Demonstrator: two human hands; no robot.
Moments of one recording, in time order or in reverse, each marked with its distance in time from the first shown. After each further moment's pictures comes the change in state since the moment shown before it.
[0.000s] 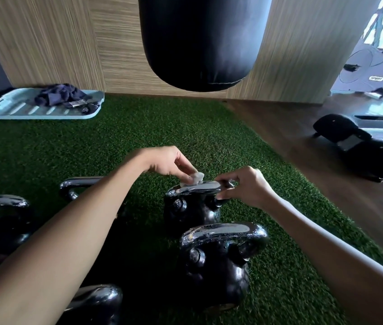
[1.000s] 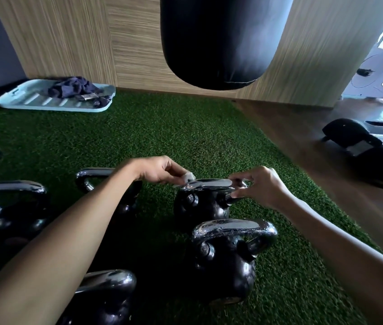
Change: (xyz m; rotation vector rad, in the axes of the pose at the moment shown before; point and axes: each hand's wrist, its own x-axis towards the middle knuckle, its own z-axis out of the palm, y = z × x) left_hand -0.014 -0.076 0.023 -0.305 -0.048 0.089; right_hand -0.009 -0.007 -0.005 -0.080 0.027 -0.042
